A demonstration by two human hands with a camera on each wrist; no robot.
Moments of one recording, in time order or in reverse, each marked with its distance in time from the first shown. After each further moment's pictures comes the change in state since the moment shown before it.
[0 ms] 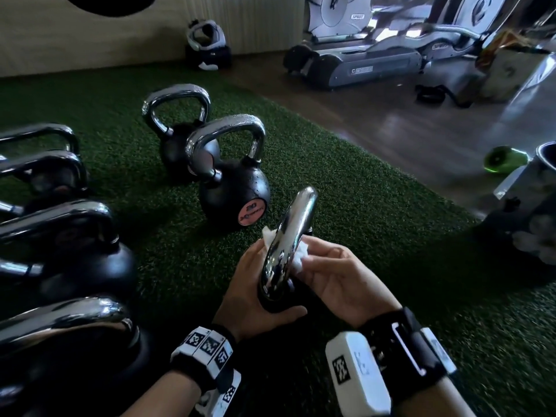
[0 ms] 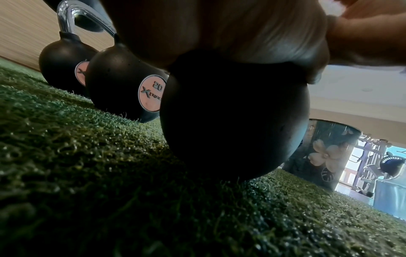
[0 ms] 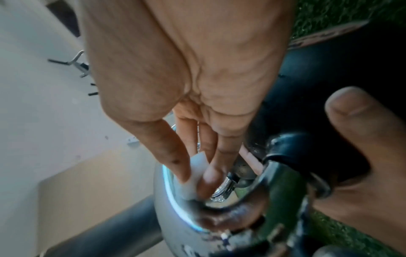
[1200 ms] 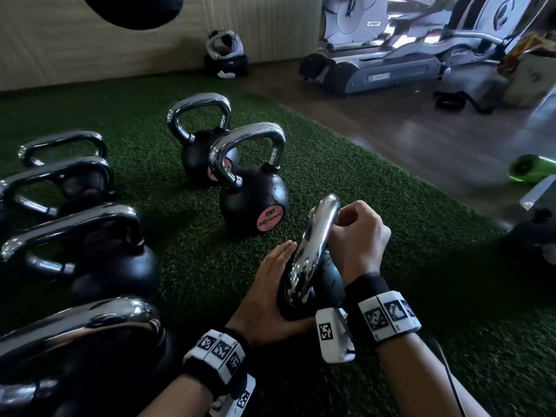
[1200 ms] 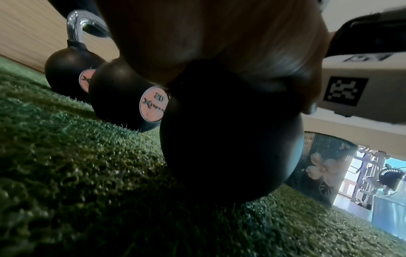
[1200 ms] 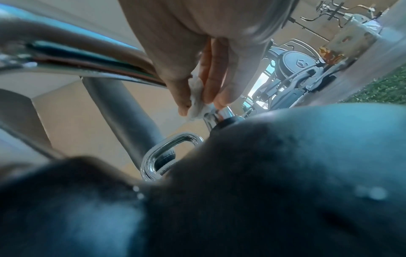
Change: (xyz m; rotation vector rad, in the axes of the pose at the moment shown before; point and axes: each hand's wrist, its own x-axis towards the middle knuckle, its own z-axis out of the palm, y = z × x) left_hand 0.002 0.004 -0.012 0.058 -0.129 -0.013; right_hand 0.066 -0.009 0.001 -1.155 1.083 -0.489
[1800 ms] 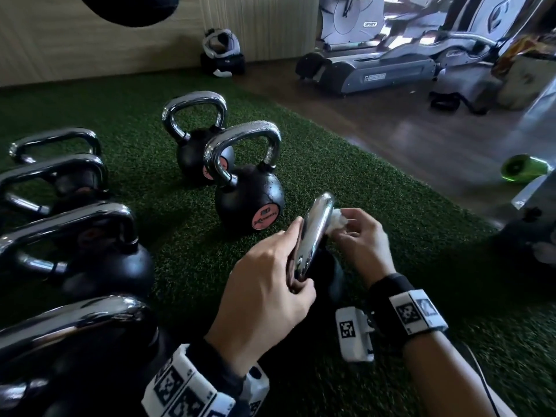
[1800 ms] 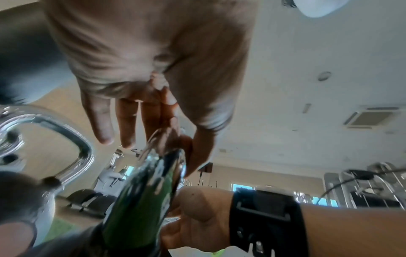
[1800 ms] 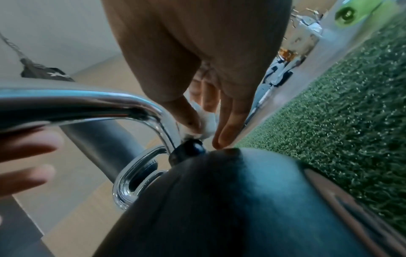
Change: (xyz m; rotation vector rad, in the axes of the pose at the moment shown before) left_hand 0.007 0.115 -0.024 0.477 0.184 0.036; right_hand 0.019 0.035 -0.027 0.015 -0.369 0.036
